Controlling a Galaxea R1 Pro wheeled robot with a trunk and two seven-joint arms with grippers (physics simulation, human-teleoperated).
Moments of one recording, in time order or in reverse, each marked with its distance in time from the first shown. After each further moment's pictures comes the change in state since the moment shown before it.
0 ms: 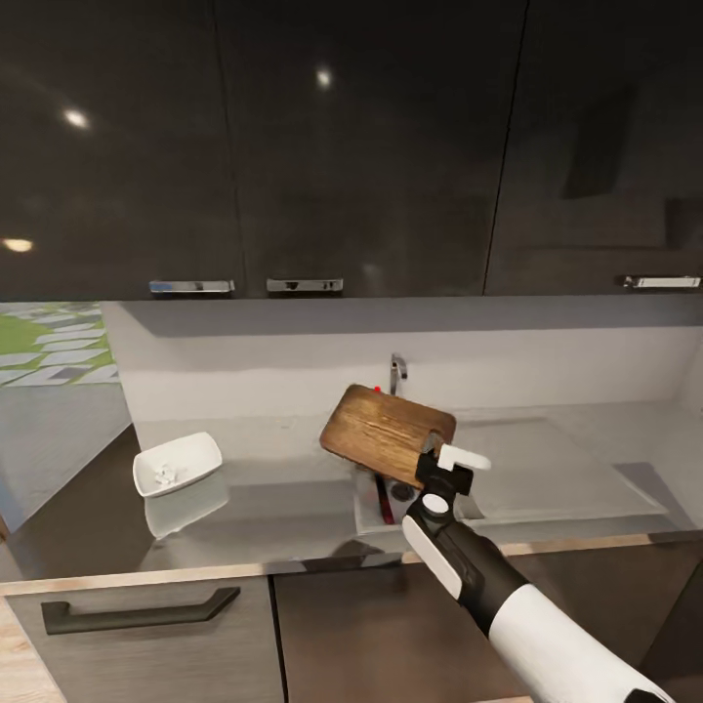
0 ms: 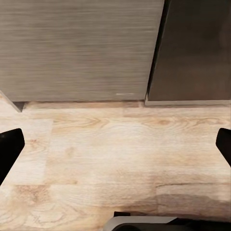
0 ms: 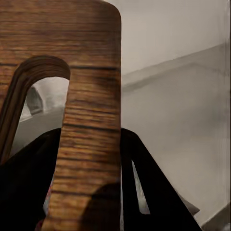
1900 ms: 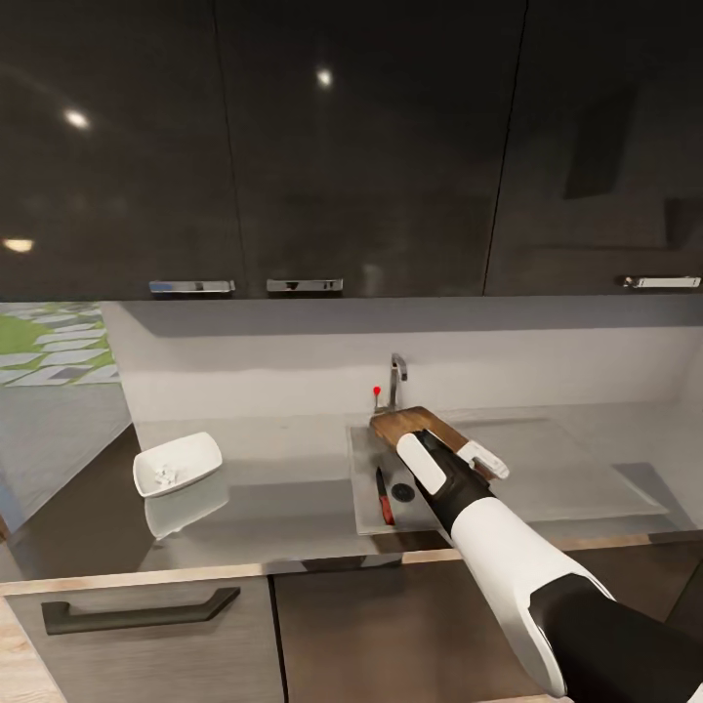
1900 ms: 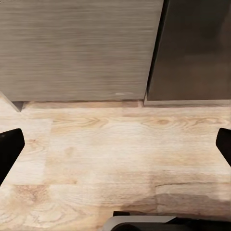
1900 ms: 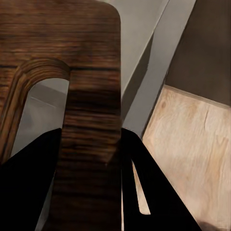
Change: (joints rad) left arm 0.000 -0.001 0.000 0.001 0.000 0.001 -0.003; right arm -0.281 0.145 -0.304 0.320 -0.336 0.107 -0.474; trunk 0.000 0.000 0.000
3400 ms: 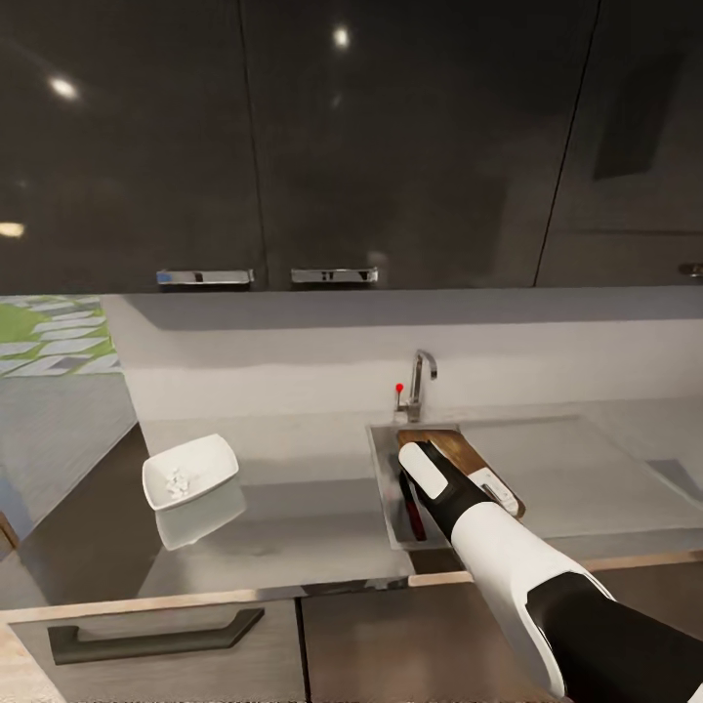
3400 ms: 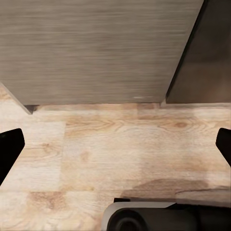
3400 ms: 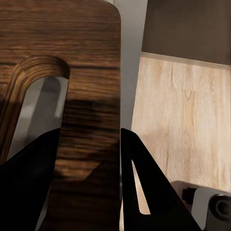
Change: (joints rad) left arm 0.000 -0.001 0.000 0.001 0.000 0.001 0.000; right arm 0.001 0.000 0.001 0.086 -0.091 -0.192 -0.160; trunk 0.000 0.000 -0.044
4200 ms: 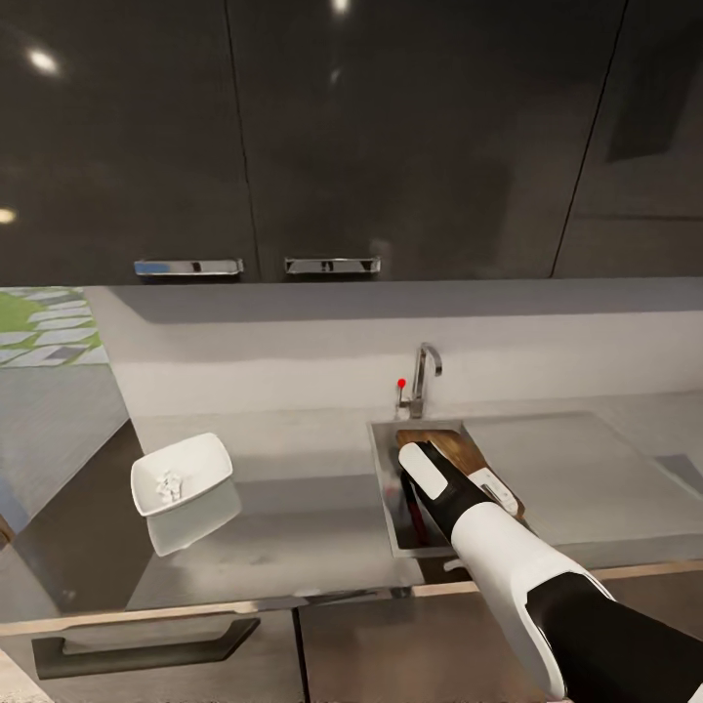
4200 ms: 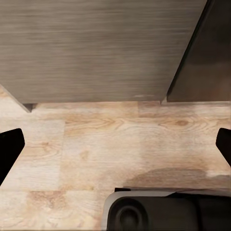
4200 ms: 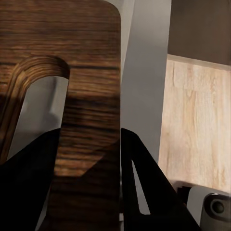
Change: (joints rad) left arm 0.000 0.000 0.000 0.000 0.000 -0.002 0.000; right arm 0.001 0.000 0.000 0.002 -0.001 0.001 0.008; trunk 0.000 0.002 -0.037
